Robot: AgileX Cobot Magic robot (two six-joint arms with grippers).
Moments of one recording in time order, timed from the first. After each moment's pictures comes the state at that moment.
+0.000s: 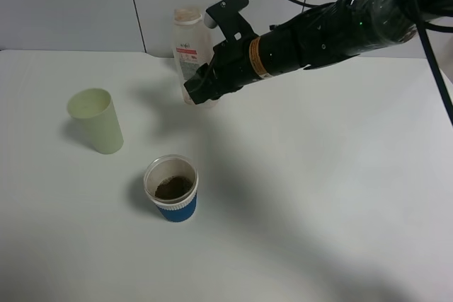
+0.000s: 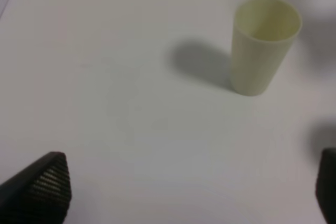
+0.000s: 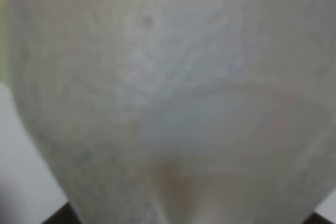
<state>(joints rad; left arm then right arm) 0.04 -0.01 -0.51 -0.02 1.05 0.02 0.58 1.94 -1.18 -1.54 -0.40 1.28</state>
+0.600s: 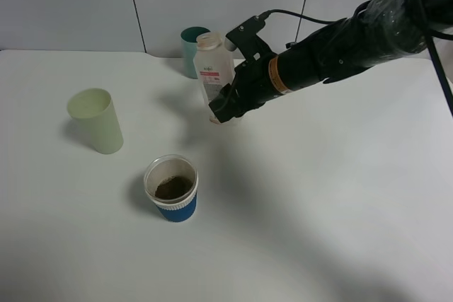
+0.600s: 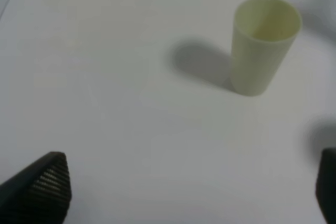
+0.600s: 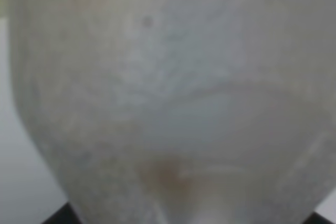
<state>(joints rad) 0.04 -0.01 -0.51 -0.02 1.05 0.02 0.51 1.94 -1.09 -1.65 -0.39 1.33</state>
